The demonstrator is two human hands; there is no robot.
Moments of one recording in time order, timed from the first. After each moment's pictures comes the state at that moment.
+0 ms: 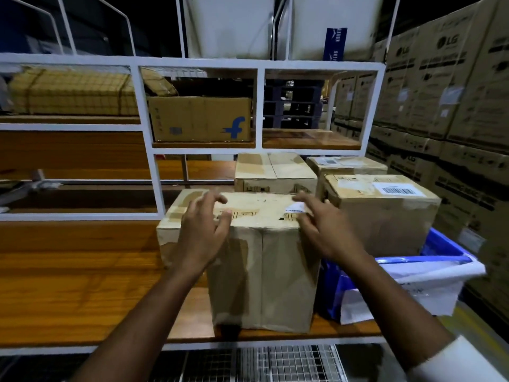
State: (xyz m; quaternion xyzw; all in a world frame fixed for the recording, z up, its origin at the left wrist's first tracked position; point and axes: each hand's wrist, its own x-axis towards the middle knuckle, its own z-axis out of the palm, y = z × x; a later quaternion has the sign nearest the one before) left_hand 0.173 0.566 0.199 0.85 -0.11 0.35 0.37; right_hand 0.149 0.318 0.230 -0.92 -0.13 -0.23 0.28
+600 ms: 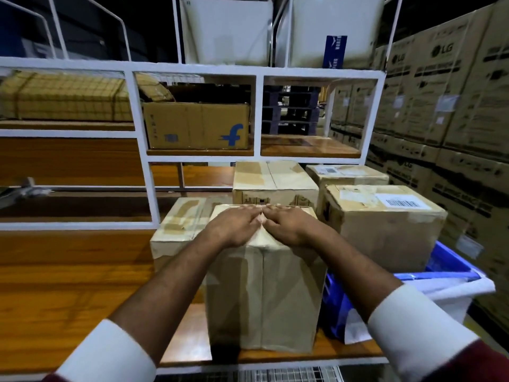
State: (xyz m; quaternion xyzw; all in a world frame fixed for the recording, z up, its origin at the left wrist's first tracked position) left_hand 0.243 0.529 0.239 0.97 -0.22 0.08 0.09; right_hand 0.239 0.362 0.246 -0.98 -0.18 -0.02 0.04
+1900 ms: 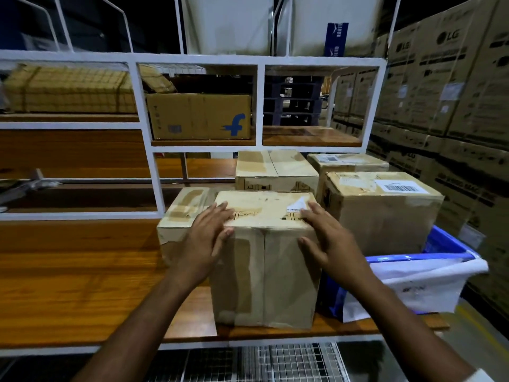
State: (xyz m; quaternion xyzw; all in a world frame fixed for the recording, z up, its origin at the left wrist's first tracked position) left_hand 0.171 0.586 0.172 0.89 -0.19 0.27 0.33; right_hand 0.144 0.301 0.186 -0.91 -0.17 -0.25 0.29
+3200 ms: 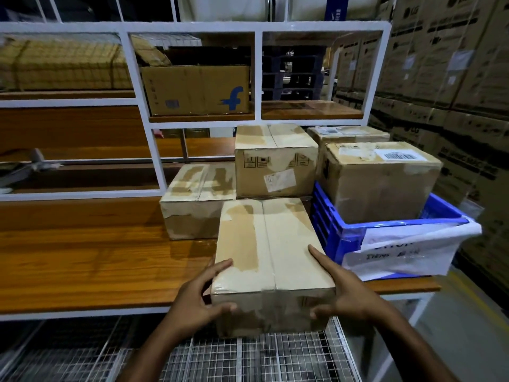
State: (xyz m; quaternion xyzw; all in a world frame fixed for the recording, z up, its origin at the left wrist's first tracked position) left_hand 0.075 0.609 0.062 0.83 -0.15 -0.02 0.54; right_hand 0.083 0.264 0.081 -0.90 -0.15 0.06 0.41
